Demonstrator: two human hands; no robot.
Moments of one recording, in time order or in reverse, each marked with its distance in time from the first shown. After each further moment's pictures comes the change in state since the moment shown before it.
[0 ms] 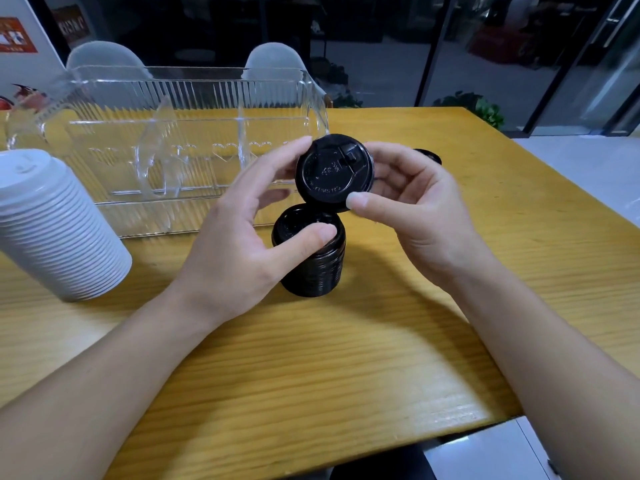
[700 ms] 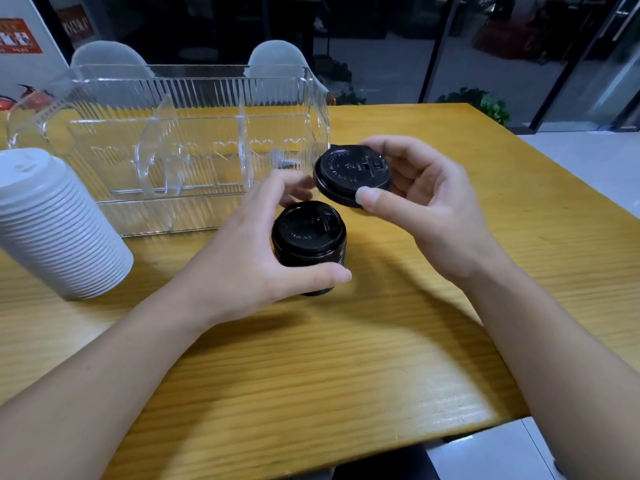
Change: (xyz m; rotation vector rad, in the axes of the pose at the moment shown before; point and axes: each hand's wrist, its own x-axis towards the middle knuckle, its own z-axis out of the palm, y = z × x) left_hand -0.001 -0.001 -0.006 0.157 -0.194 -0.170; right_hand -0.005 -0.008 -0.008 -0.179 -0.012 -0.066
